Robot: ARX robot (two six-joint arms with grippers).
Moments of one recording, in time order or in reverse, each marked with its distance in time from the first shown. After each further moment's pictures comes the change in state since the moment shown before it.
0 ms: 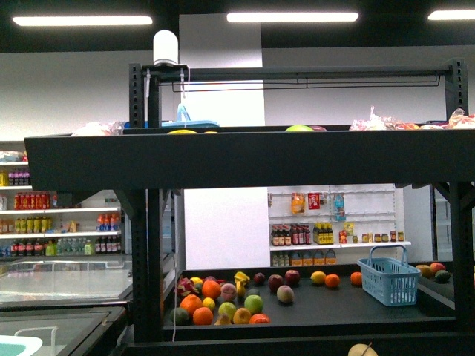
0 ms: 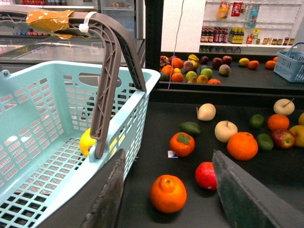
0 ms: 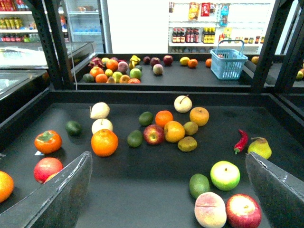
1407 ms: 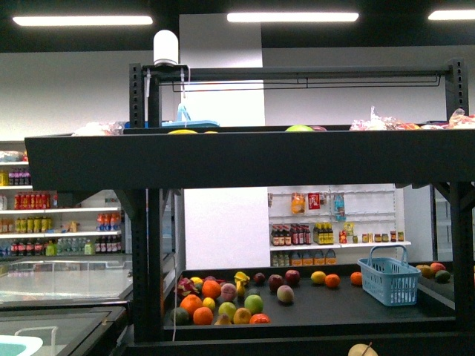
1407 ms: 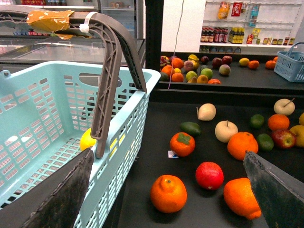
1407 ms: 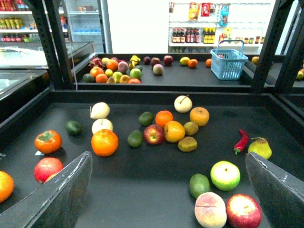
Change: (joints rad) left arm 0.000 0.000 0.000 0.000 0.000 0.001; right arm 0.000 0.000 0.000 0.000 0.000 0.000
